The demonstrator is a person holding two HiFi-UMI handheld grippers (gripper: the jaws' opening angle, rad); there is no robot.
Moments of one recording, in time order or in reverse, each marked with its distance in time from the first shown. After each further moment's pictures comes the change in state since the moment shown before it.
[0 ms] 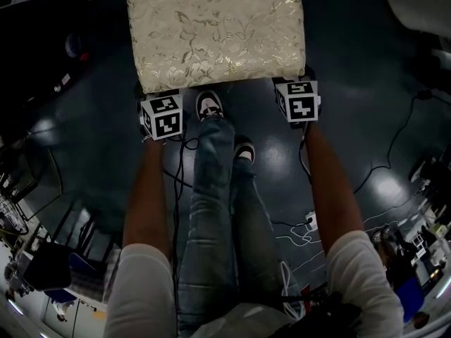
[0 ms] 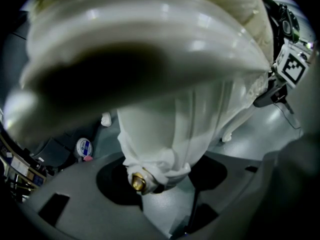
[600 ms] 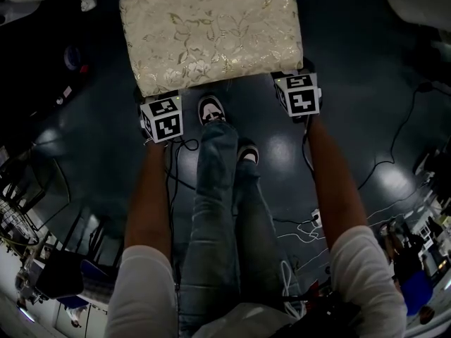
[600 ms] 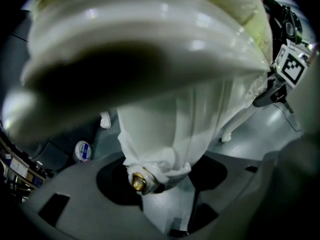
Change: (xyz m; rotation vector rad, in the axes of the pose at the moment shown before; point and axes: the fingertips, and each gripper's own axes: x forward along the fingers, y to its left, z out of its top) left arm 0.003 -0.004 -0.001 -0.019 -0.016 0.000; right arm 0.002 -0.005 0.004 -0.029 -0.010 -0.002
